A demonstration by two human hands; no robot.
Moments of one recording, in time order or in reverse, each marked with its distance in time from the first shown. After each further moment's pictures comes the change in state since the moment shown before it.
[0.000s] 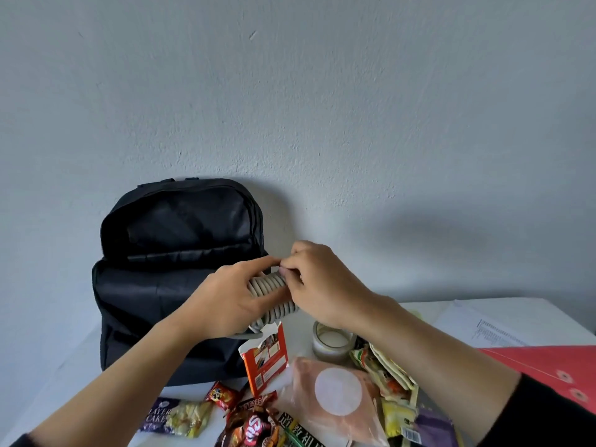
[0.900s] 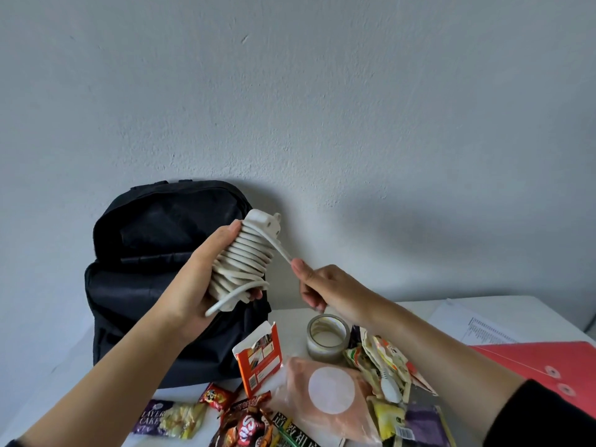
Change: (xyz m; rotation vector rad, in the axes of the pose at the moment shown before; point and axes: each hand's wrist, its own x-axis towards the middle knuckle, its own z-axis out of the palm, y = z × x) left_hand -0.009 0.026 -0.013 -1.167 0.138 -0.211; right_hand -0.023 0.038 -0.006 0.548 -0.244 0.222
